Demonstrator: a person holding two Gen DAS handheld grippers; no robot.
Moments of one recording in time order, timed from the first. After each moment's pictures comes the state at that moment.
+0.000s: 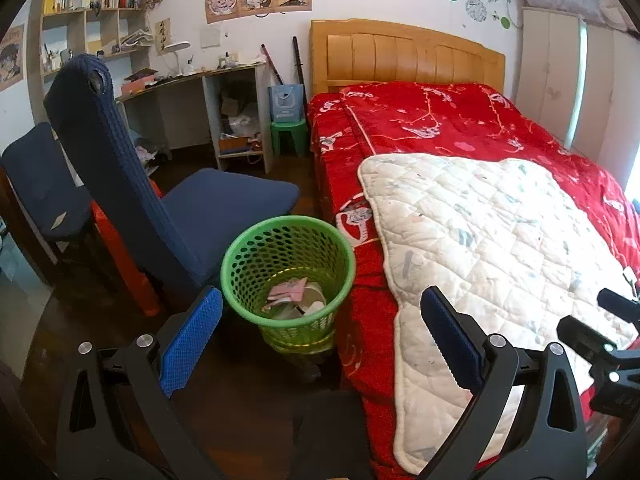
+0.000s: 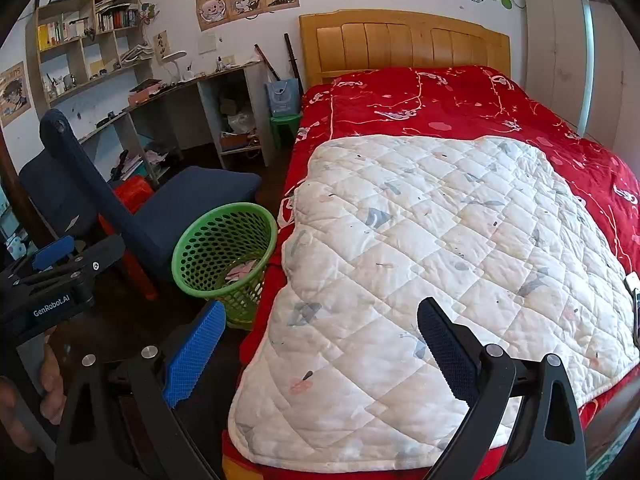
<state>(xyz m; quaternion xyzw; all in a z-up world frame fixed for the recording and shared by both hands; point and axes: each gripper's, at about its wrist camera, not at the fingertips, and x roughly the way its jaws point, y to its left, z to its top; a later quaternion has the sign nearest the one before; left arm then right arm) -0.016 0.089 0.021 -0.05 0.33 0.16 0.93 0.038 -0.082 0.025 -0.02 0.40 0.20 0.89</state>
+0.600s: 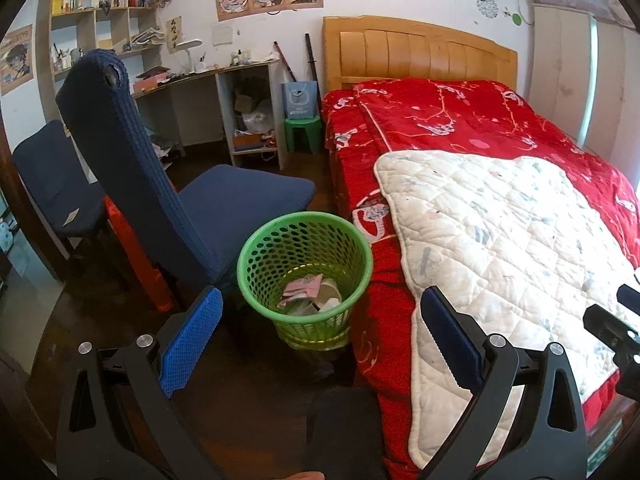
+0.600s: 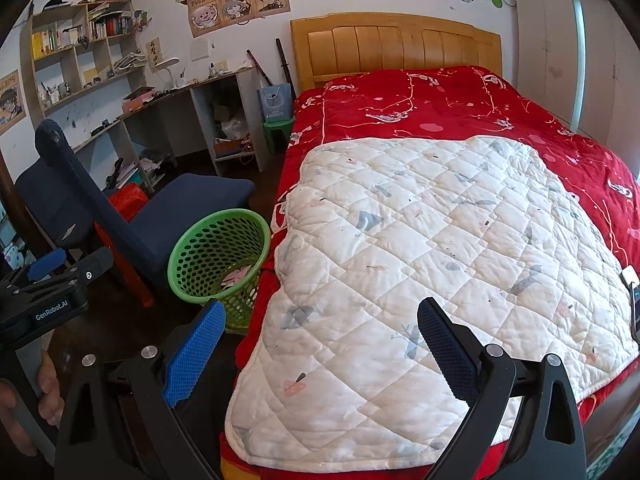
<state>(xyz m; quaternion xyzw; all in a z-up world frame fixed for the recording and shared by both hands) -0.023 0.097 0.021 -0.04 0.33 0.19 0.92 0.039 -0.089 0.027 -0.01 0.39 0.19 0.90</state>
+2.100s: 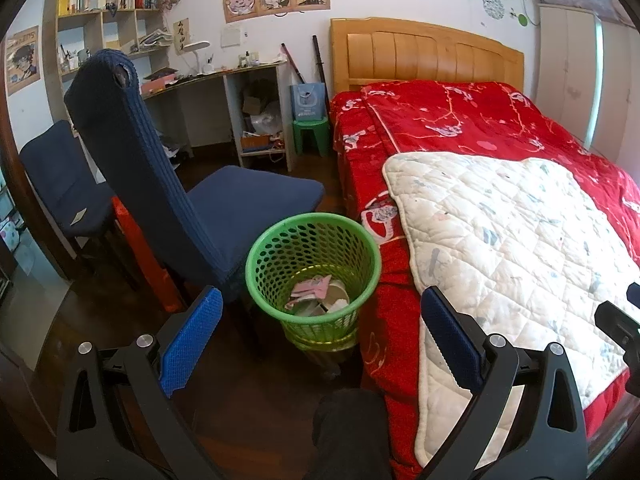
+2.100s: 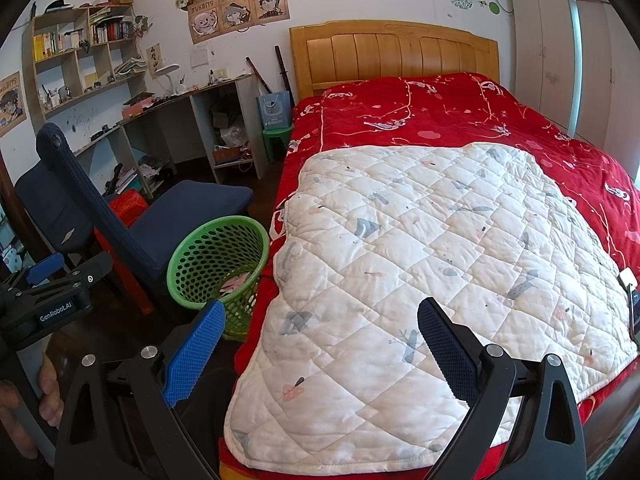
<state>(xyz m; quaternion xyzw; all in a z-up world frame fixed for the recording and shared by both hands) -0.024 0.098 0.021 -0.04 0.33 0.20 0.92 0.036 -0.092 0.034 0.00 0.38 0.19 0.90</state>
